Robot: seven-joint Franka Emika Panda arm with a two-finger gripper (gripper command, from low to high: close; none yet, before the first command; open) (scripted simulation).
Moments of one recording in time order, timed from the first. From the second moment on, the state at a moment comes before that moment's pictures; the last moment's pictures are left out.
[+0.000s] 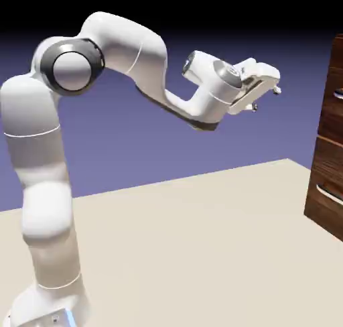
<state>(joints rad) -0.11 0.02 0.16 -1.93 -1.36 3.07 1.28</state>
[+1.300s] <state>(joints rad) -0.26 0.72 0.37 -0.92 -2.83 3.10 1.80</state>
